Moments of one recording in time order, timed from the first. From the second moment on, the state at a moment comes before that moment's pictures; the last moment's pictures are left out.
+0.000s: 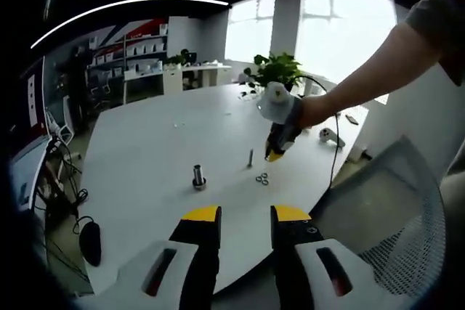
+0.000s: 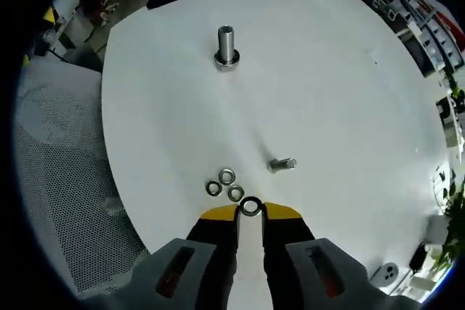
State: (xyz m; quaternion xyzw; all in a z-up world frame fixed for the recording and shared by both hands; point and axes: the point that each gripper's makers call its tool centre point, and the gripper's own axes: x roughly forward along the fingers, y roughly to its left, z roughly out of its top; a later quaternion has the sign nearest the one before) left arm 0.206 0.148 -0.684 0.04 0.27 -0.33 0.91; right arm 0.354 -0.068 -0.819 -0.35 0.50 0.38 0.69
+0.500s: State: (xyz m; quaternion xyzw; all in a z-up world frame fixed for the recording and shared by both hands) left arm 0.207 0.149 -0.684 0.05 0.27 -0.33 0.91; right arm 0.379 -0.066 -0.808 -0.35 0.49 0.37 0.71
